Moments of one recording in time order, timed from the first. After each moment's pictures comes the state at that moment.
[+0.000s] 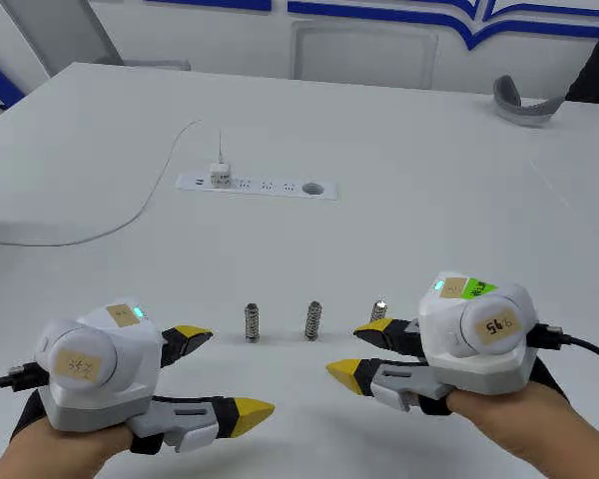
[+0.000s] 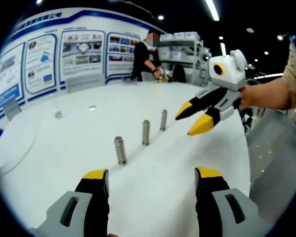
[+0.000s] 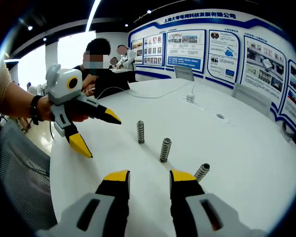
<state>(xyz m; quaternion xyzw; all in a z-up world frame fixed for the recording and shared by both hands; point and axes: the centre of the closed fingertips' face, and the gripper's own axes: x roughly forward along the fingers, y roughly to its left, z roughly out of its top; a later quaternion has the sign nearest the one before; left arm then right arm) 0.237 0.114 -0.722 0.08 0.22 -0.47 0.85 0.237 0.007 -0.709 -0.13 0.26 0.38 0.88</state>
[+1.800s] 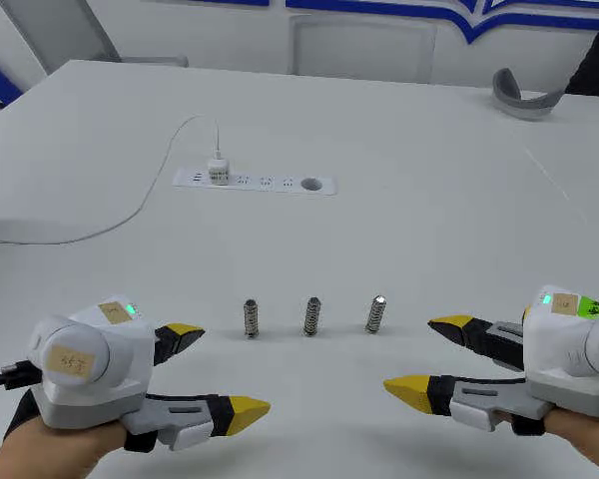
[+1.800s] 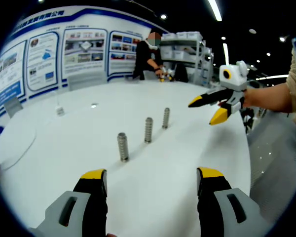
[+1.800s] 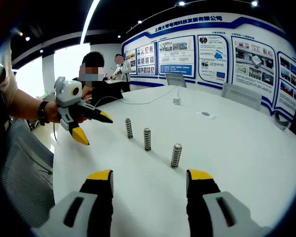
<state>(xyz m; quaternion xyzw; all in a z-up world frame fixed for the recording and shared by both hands) 0.238 0.120 -0.726 0.07 0.23 -0.46 0.86 0.223 -0.049 -0.702 -0.09 0.22 0.36 0.90</state>
